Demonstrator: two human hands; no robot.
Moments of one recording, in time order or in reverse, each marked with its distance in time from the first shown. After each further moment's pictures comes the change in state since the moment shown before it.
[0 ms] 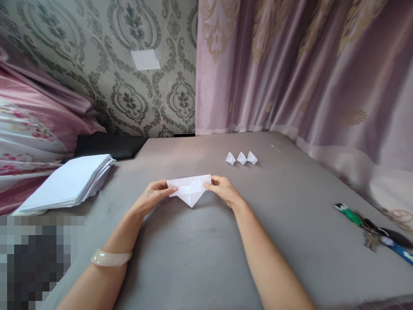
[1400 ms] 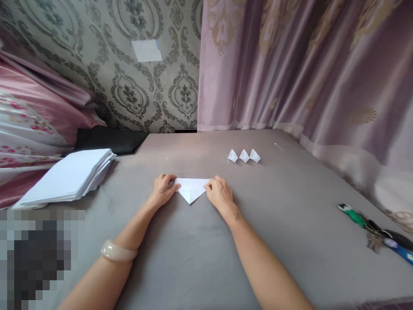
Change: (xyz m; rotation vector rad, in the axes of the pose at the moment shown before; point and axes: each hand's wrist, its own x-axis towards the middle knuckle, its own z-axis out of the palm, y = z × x) left_hand 0.026 -0.043 0.001 0.962 0.345 0.186; right_hand -0.004 0.008 0.030 -1.180 0.294 -0.068
